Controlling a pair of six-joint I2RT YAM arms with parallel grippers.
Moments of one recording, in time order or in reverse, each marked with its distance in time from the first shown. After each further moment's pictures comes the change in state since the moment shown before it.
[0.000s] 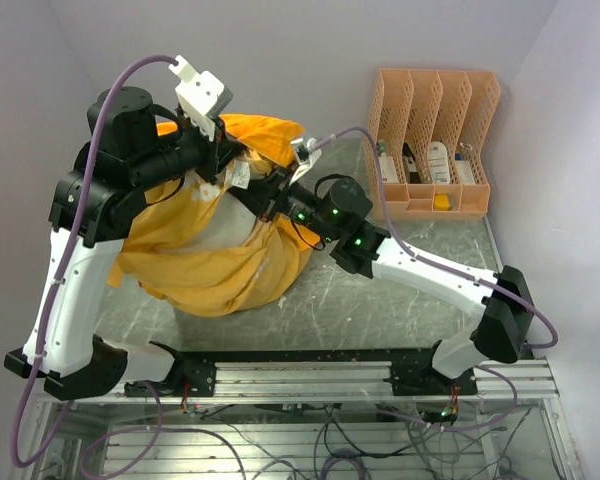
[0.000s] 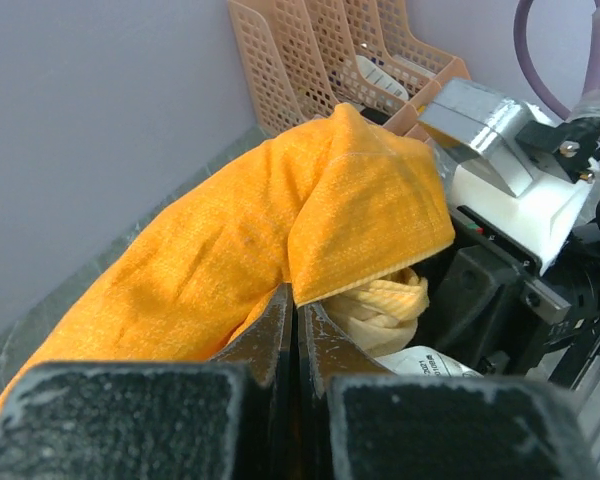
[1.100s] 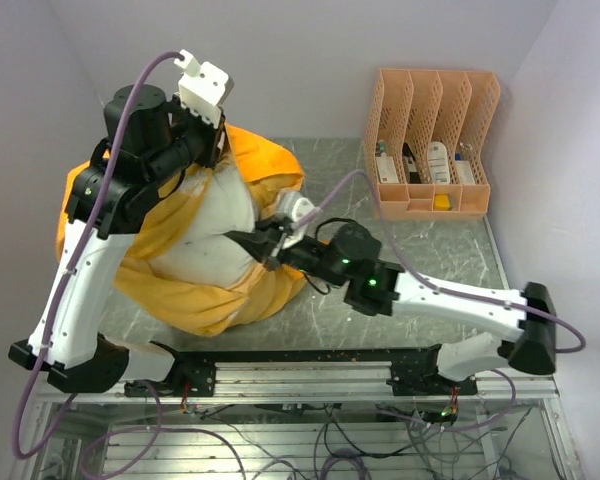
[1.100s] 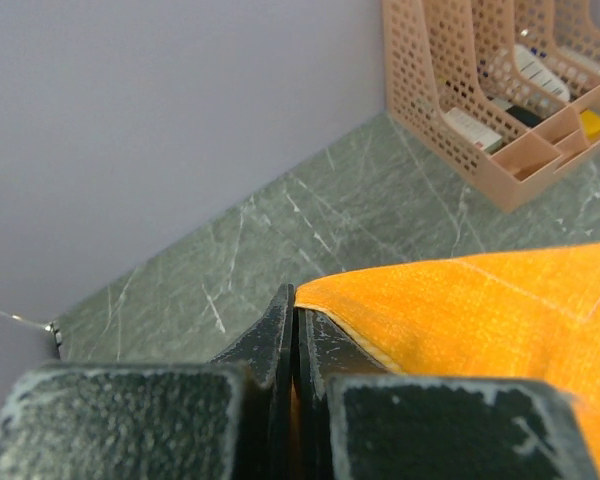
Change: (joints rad) left arm -0.018 0.001 -0.057 0.093 -0.299 0.075; right arm 0.262 -0.139 -0.129 -0.038 0.089 -0.509
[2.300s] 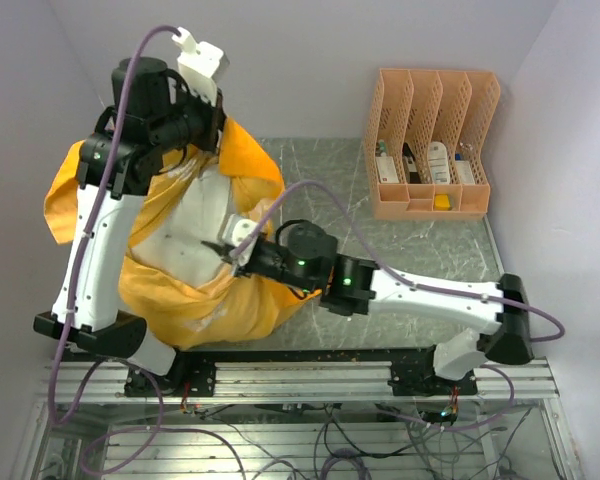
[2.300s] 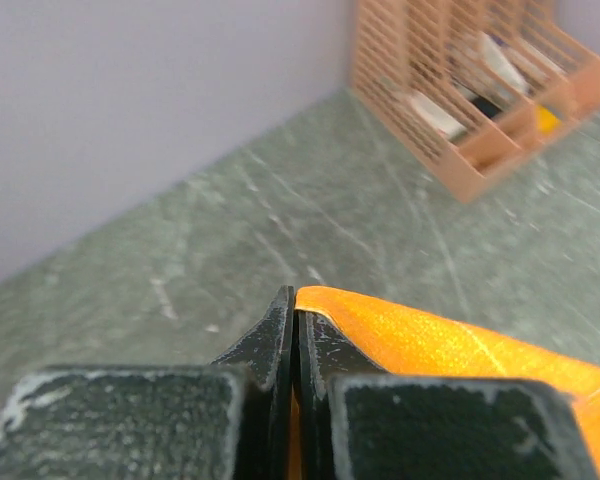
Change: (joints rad) left arm 0.117 0.165 0.126 -0.114 0.223 -0.106; right arm 0.087 0.151 0.221 -0.279 0.051 -0.280
